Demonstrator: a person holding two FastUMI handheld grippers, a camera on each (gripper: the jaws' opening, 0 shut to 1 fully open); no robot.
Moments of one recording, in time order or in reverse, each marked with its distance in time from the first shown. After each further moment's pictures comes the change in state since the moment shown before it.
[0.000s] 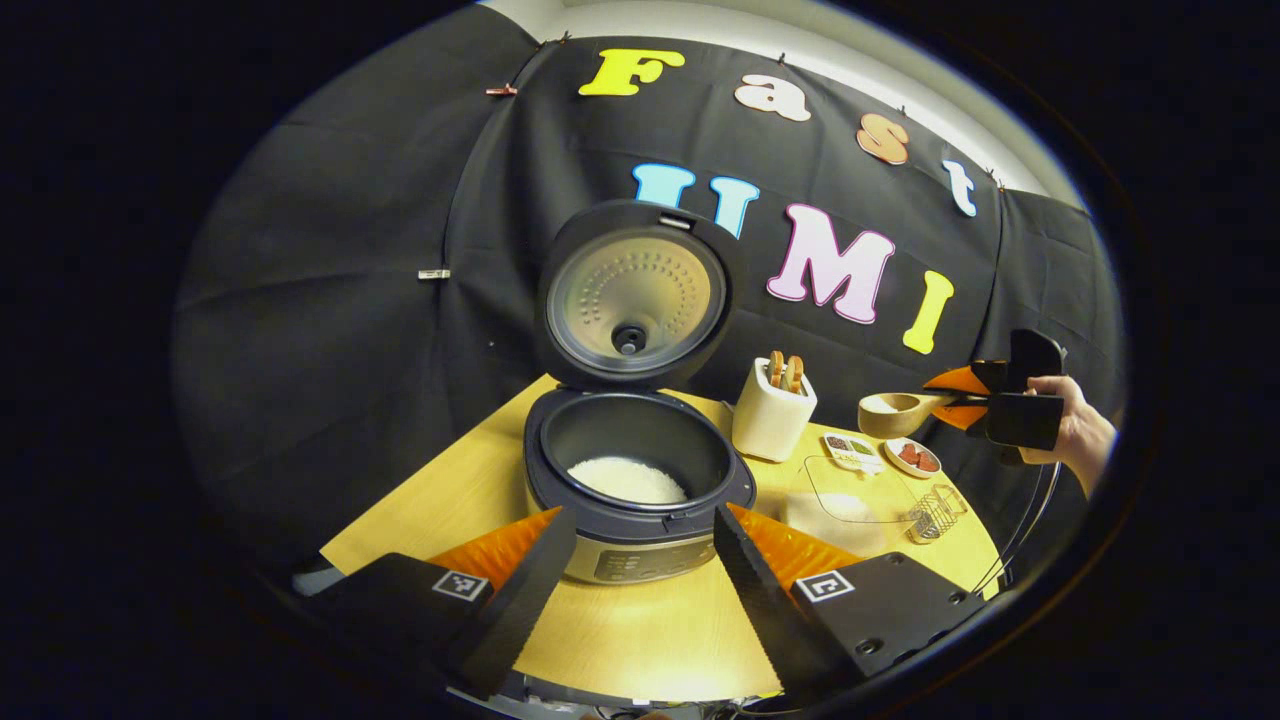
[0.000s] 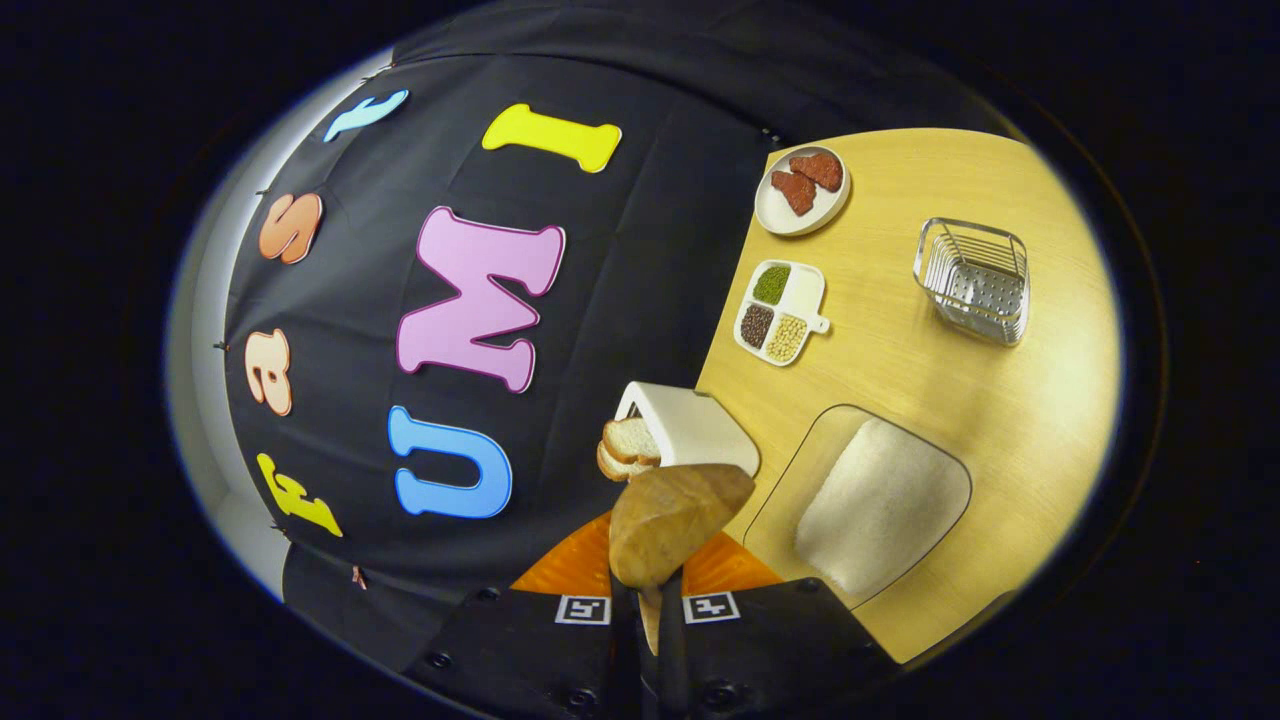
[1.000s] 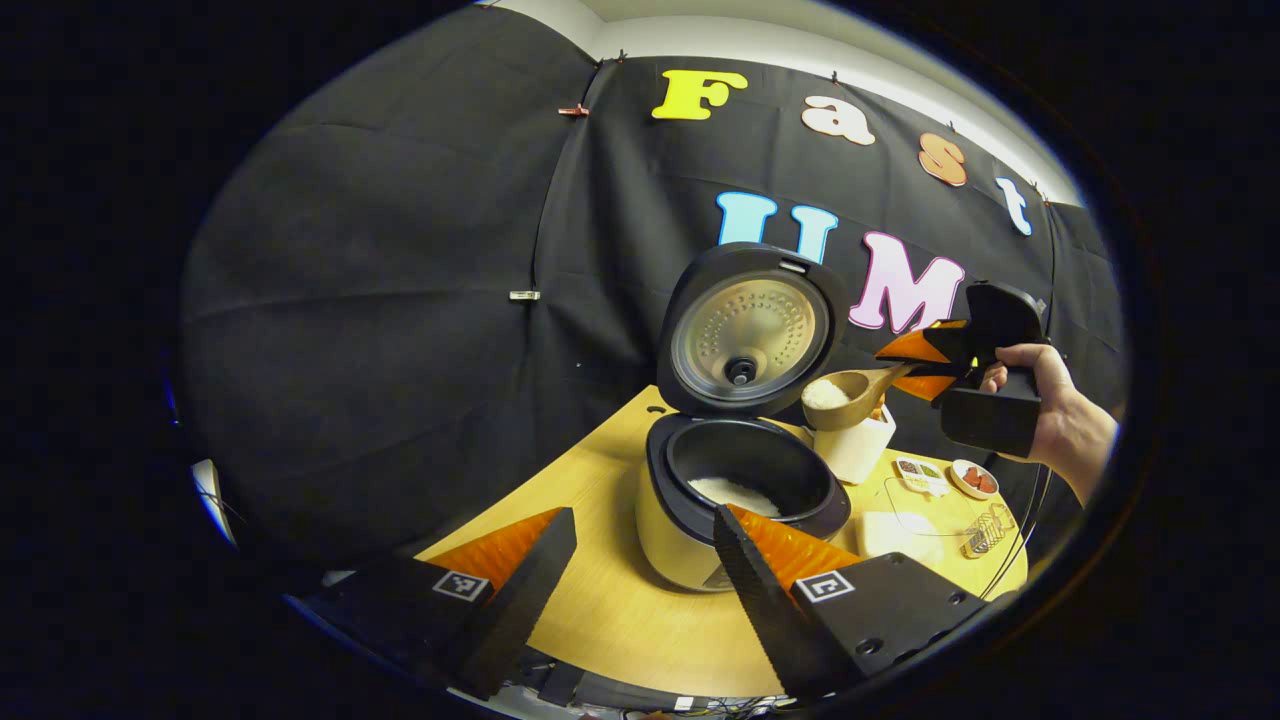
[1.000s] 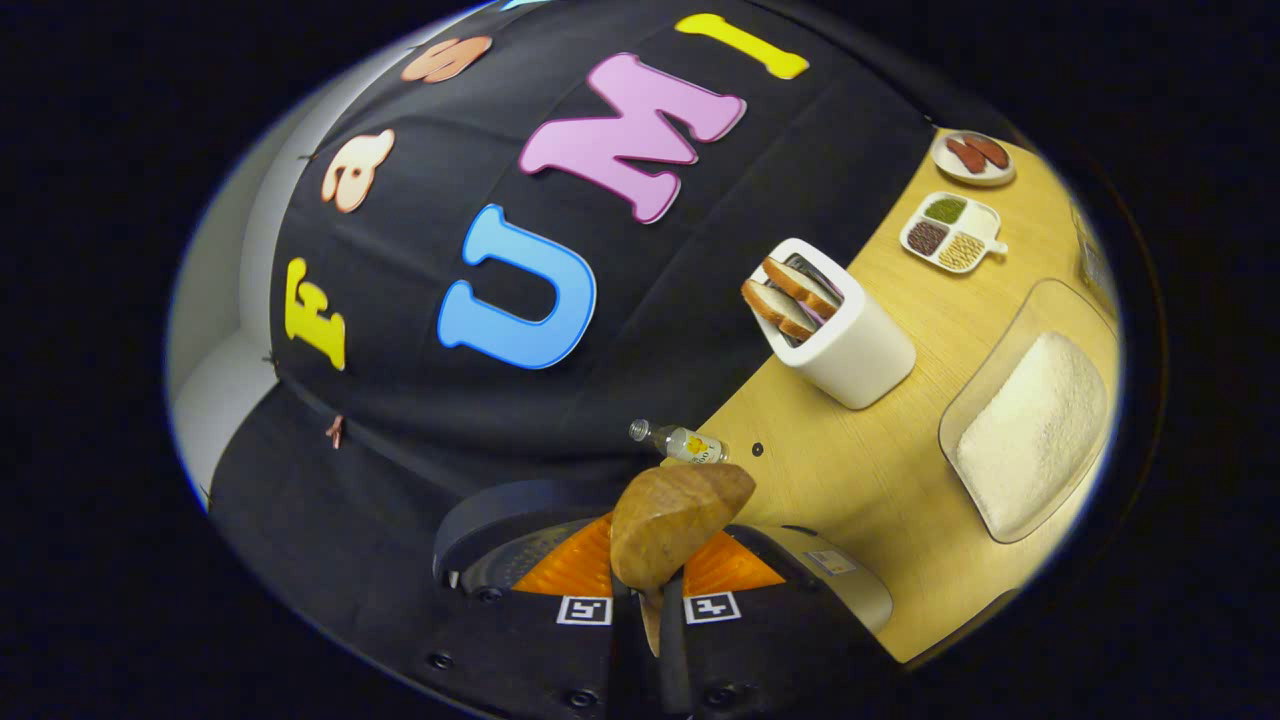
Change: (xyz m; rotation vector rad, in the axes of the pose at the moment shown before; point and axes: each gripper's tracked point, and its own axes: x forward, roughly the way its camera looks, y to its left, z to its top) left arm -0.036 0.091 0.016 -0.034 -0.048 0.204; right arm 0.049 0.092 -0.211 -0.449 0.185 0.169
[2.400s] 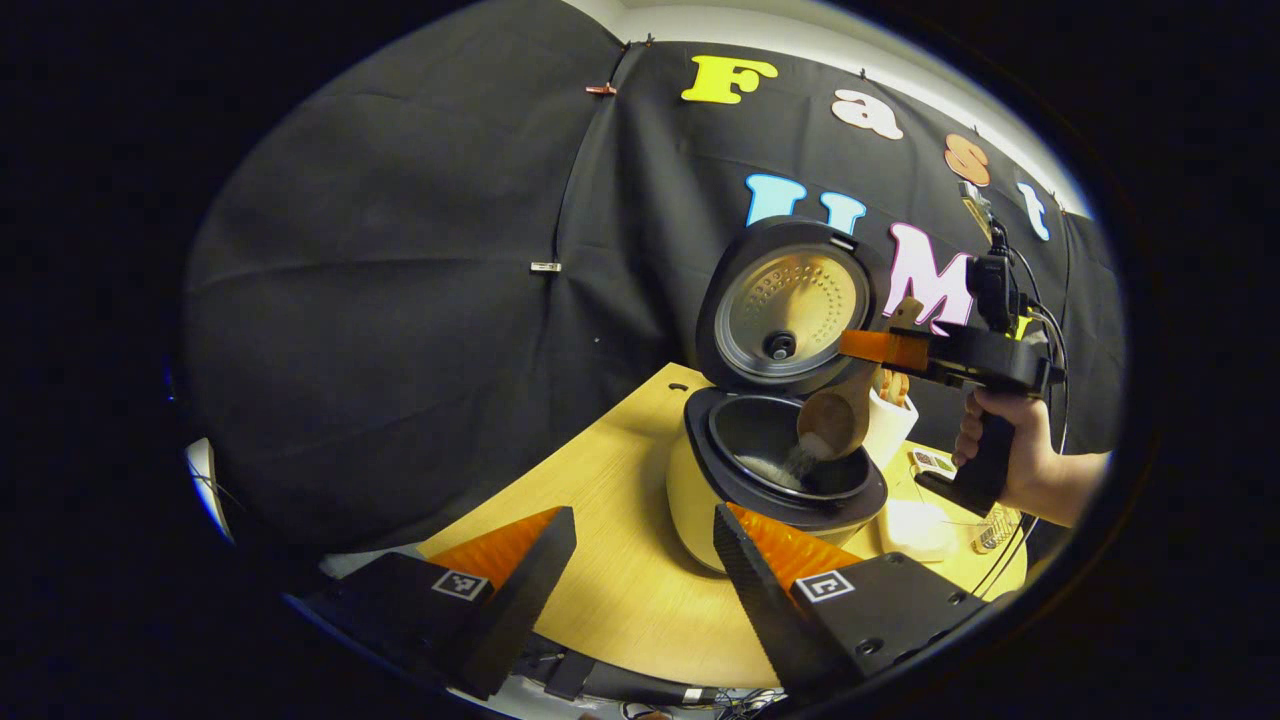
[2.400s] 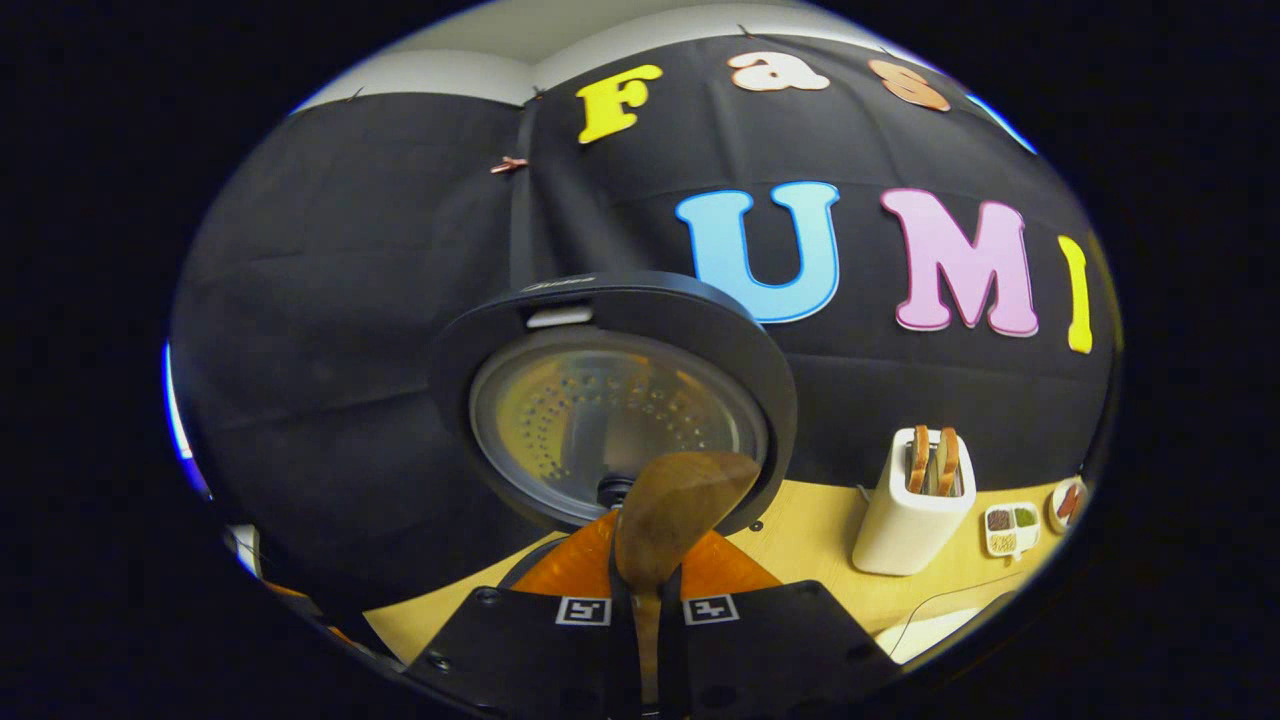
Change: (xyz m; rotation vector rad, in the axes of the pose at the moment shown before) left arm 0.006 0.034 -0.024 -0.046 0.053 0.023; right arm 0.008 0.050 -0.112 -1.005 -0.006 0.217
